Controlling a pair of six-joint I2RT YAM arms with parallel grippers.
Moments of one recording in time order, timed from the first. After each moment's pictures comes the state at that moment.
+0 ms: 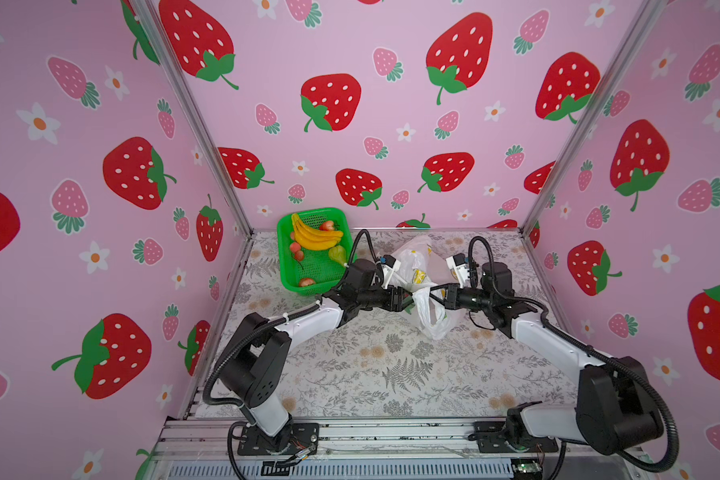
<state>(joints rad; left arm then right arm) -0.60 1.64 1.02 0.12 0.57 -0.45 0.36 1.34 0.77 0.08 -0.78 0.44</state>
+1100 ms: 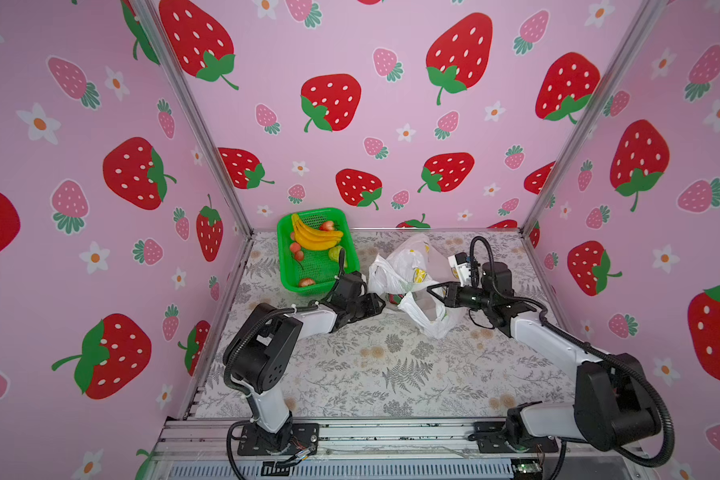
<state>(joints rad) -0.50 1.79 0.89 0.16 0.30 -0.73 0.35 1.36 0.77 0.10 -0.75 0.45</state>
